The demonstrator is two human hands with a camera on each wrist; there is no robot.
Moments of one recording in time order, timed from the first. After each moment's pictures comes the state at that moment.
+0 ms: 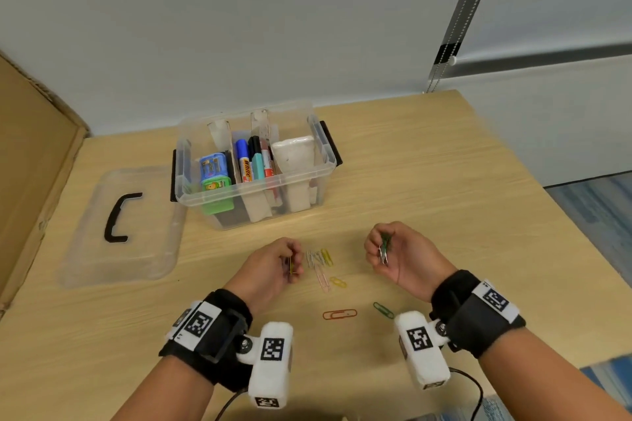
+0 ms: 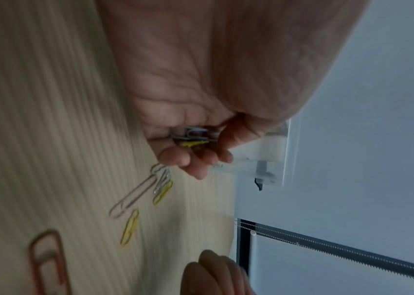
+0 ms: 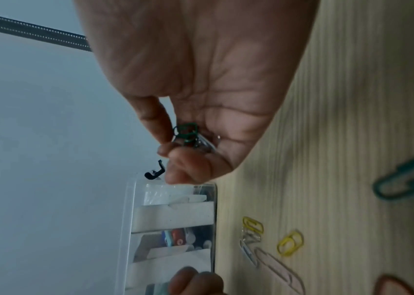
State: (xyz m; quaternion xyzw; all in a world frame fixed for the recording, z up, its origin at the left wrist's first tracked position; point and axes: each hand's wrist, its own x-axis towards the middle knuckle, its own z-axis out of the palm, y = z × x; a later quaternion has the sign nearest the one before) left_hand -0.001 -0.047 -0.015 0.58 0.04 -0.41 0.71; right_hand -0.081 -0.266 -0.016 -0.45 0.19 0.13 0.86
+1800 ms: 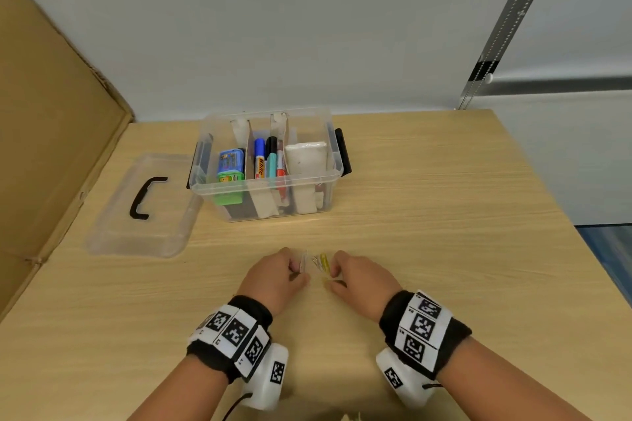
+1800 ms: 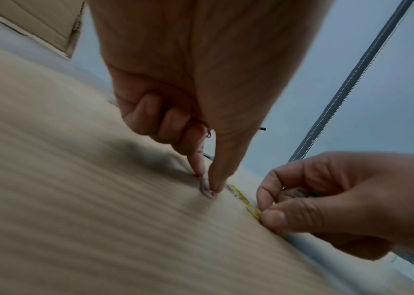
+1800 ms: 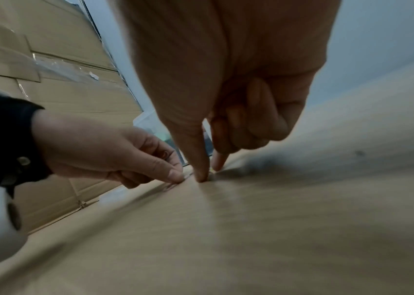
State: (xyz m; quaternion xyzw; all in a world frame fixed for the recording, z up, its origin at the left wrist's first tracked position) left_hand -0.023 -0.058 -0.036 0.94 -0.12 -0.18 0.26; right_hand -0.069 -0.230 -0.033 -0.95 0.00 0.18 0.26
